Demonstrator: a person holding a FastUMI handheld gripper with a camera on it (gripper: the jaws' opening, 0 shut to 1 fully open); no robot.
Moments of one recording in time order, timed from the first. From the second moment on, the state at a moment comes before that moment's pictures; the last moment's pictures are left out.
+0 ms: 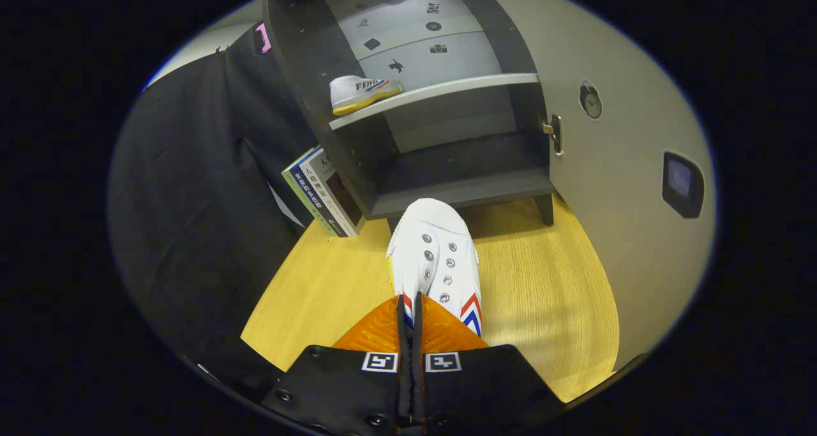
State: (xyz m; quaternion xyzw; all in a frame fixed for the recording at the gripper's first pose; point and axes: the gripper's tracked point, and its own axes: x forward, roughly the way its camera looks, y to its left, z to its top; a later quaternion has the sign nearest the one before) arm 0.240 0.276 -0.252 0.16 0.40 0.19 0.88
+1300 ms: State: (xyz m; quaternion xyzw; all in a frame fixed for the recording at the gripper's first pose) arm 0.497 0.300 -0.092 0.20 0.23 0.18 0.94
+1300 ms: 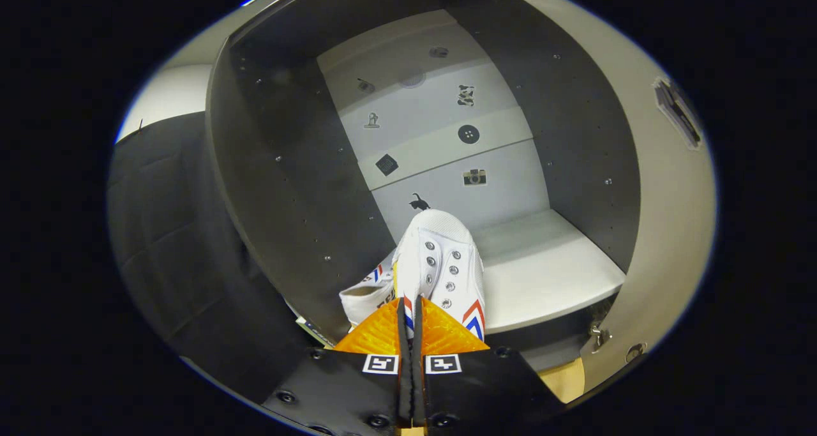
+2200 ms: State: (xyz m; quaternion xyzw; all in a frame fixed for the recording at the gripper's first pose) arm 0.607 0.301 -0.120 0.17 0.22 0.12 0.95
